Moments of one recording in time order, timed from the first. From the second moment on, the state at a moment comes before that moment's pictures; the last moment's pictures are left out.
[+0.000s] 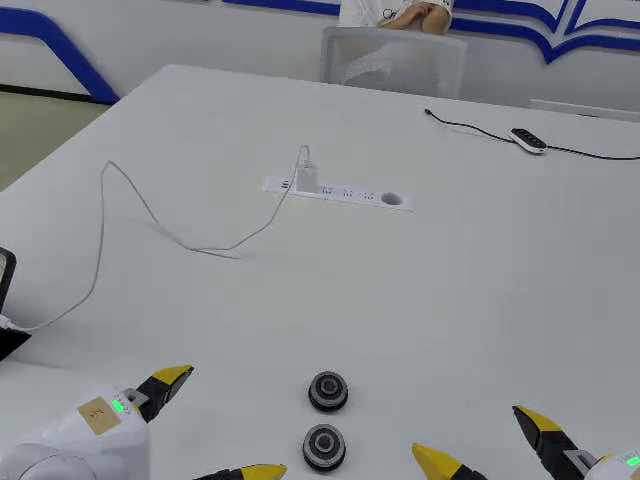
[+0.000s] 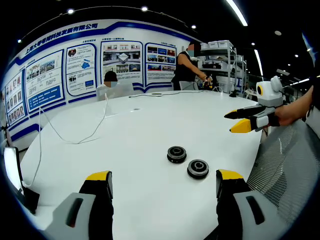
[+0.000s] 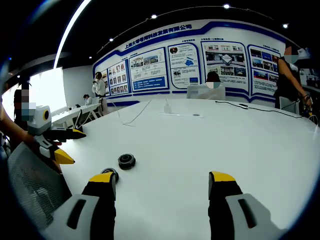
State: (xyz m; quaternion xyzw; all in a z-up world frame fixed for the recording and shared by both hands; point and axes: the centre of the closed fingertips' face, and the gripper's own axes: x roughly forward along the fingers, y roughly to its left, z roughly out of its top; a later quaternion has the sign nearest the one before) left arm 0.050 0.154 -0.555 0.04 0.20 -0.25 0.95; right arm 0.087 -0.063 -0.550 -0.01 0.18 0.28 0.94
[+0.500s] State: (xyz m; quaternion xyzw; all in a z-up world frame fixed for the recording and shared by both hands) left arm 0.049 0.149 -0.553 0.05 0.19 -0.26 0.94; right arm 0.087 -0.063 -0.551 -0.01 0.19 0.28 0.94
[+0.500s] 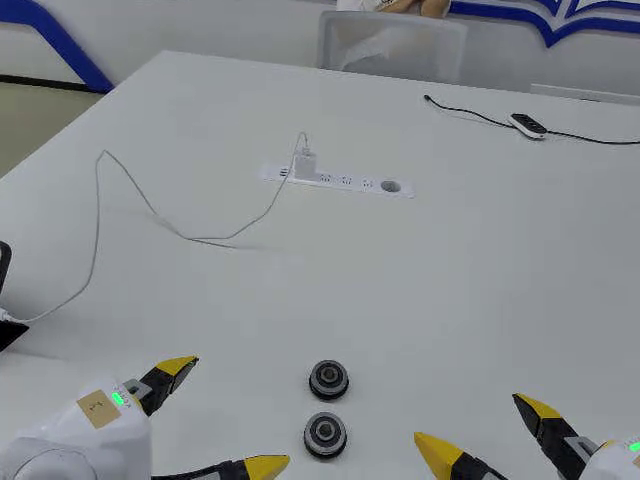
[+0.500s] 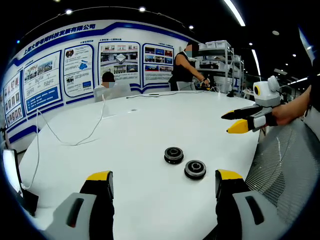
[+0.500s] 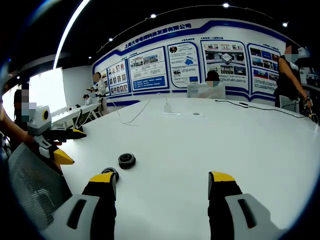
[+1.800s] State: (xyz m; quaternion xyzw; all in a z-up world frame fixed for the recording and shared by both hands) left arm 0.075 0.101 -0.551 0.09 0.19 -0.35 0.91; right arm 0.078 -0.056 -0.565 0.02 0.23 0.30 0.92
